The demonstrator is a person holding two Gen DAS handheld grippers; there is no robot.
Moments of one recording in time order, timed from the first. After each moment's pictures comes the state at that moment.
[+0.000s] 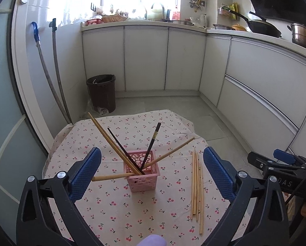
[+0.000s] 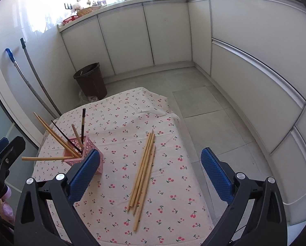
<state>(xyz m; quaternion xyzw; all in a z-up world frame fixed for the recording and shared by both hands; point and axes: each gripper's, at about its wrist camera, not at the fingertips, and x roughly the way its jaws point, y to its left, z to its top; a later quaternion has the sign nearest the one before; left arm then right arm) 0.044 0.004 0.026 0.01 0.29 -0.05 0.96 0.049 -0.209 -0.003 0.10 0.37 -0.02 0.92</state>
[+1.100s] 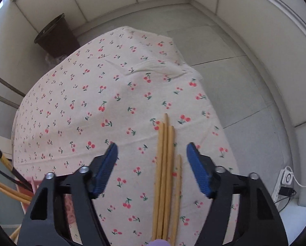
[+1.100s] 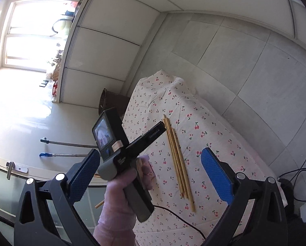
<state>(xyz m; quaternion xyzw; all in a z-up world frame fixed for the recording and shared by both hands) 0.268 -0.163 -0.148 0.14 0.58 -0.04 0.80 0.059 -0.355 -0.062 0.53 0.40 0.05 0.75</state>
